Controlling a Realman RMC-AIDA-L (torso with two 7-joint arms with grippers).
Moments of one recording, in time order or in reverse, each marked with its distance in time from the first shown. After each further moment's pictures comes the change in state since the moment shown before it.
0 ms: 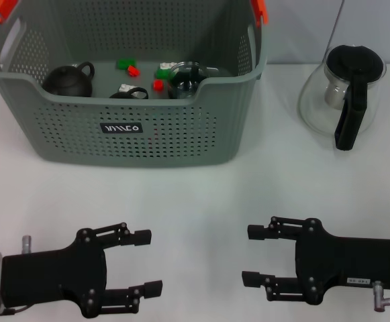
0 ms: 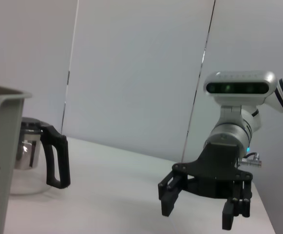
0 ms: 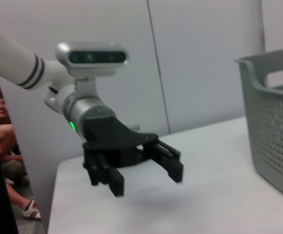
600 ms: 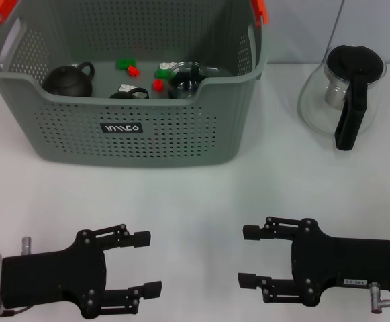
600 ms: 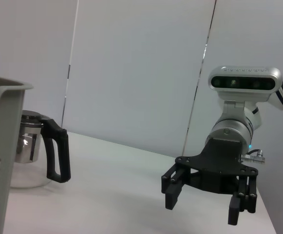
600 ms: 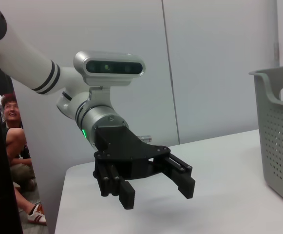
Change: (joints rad) left arm -0.001 0.000 -0.009 -0.003 0.019 -0.007 -0.006; right arm 0.025 -0.001 0.015 0.050 0.000 -0.014 -0.054
